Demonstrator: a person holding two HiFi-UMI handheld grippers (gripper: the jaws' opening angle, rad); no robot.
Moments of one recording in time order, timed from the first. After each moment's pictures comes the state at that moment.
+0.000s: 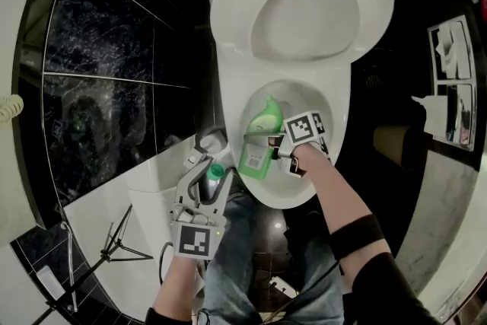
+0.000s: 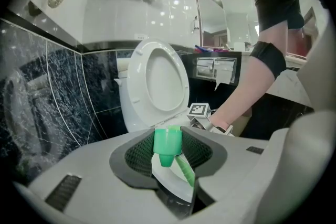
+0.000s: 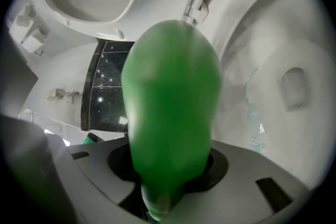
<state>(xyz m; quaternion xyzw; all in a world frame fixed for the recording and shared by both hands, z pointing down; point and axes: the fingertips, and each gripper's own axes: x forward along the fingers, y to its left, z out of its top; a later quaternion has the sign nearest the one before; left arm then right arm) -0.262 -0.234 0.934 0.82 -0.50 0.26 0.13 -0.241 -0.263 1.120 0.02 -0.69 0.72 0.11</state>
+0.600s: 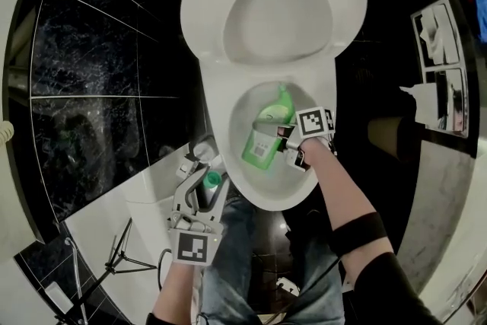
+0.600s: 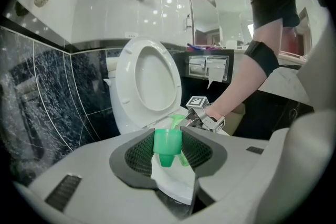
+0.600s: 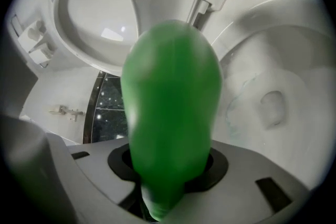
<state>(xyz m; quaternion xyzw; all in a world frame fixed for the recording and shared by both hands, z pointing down) -0.239 -0.231 0.939 0.84 -0.46 0.27 0.12 -0.182 -0.315 1.123 0.10 -0.69 0.72 0.03</state>
